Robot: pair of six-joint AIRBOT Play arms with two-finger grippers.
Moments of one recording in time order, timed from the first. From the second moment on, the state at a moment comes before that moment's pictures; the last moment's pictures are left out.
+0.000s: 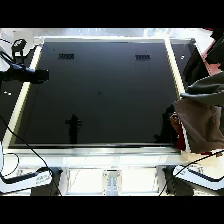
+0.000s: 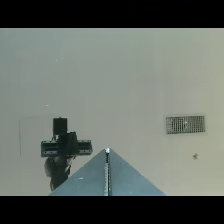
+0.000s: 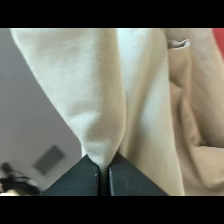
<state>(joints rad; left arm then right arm) 0.16 -1.33 1.45 1.27 -1.13 -1.32 -0.60 -1.26 1.90 -1.37 1.83 1.91</state>
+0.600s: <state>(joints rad) 0.16 -1.33 1.45 1.27 -1.11 -1.32 -0.57 -1.25 1.89 -1.45 1.81 2.08</state>
